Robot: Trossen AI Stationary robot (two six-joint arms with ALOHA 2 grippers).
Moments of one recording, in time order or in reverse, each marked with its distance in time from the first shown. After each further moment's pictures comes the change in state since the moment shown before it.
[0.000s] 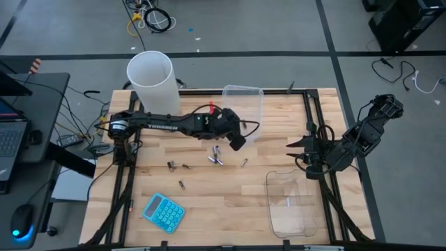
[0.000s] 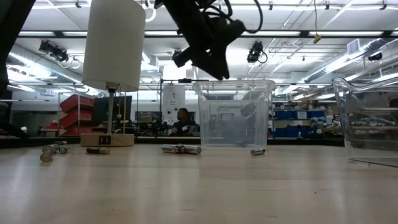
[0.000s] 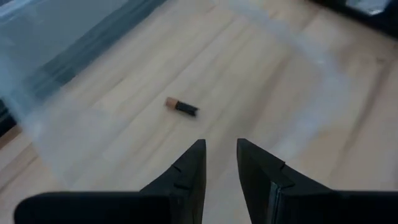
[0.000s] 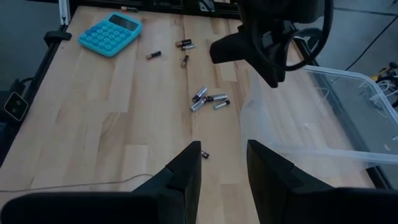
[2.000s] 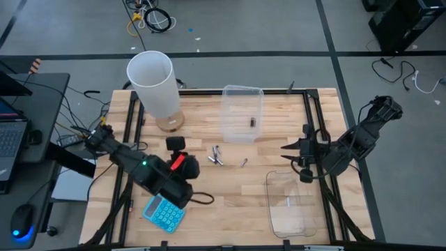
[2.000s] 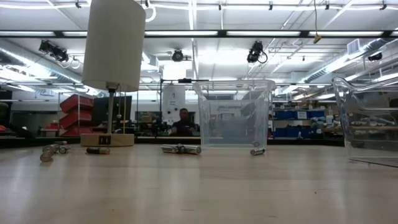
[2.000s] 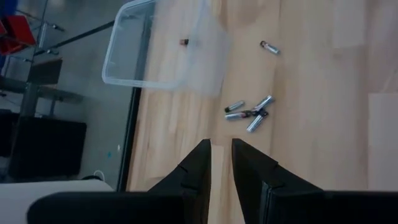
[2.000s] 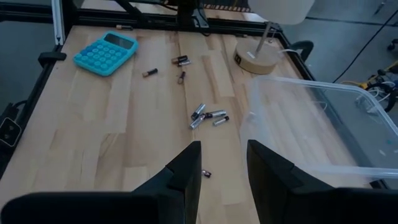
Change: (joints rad) left arm -0.626 -0.147 0.335 -1.025 -0.380 -0.033; right arm 0.000 0.064 0.000 0.105 0.056 -0.003
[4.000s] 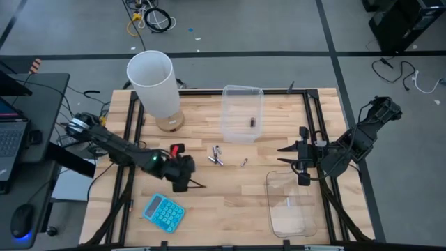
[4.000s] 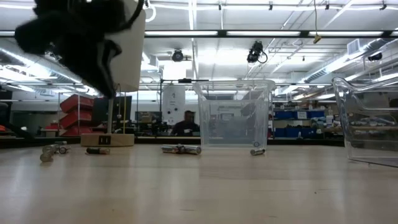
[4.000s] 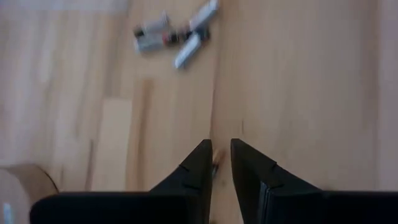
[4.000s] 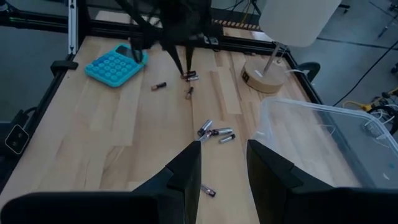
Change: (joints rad) left arm 0.164 -0.313 -1.027 0.873 0.355 0.125; right arm 0.000 0.024 0.000 0.109 -0.003 -0.105
